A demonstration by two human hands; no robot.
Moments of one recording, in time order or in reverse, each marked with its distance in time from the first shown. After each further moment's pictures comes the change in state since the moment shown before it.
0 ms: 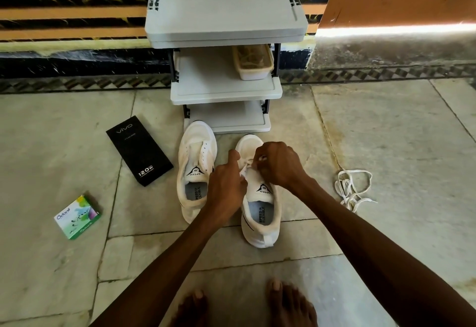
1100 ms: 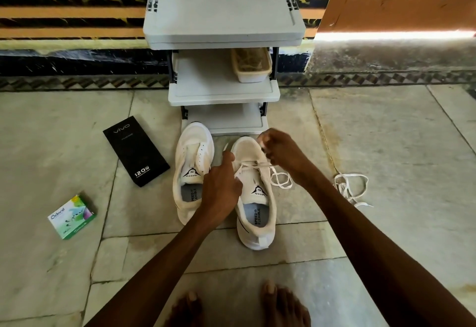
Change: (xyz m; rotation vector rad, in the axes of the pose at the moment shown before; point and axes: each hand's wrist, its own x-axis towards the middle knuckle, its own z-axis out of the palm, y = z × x) left_hand 0.001 0.003 -0.004 -0.046 -0.014 -0.074; right_hand 0.010 0.004 -0.024 0.870 -0.021 0.236
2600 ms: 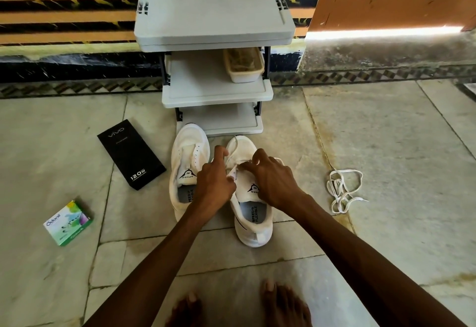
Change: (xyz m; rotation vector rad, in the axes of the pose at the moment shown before) left_hand 0.009 -0.007 -0.007 -0.070 -0.040 0.019; right_hand -0.049 0.015 0.019 -1.164 -0.114 -0.303
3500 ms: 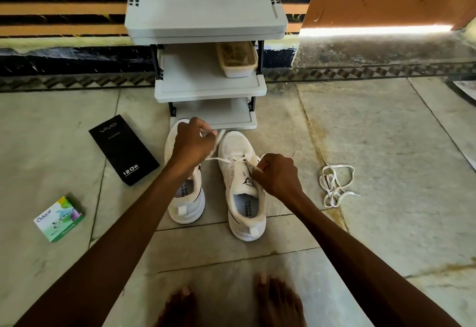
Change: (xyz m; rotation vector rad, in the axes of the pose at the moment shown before) left_hand 0.046 0.004 -0.041 -0.294 0.123 -0.129; right_hand -0.004 0.016 0.015 0.635 0.154 0.479
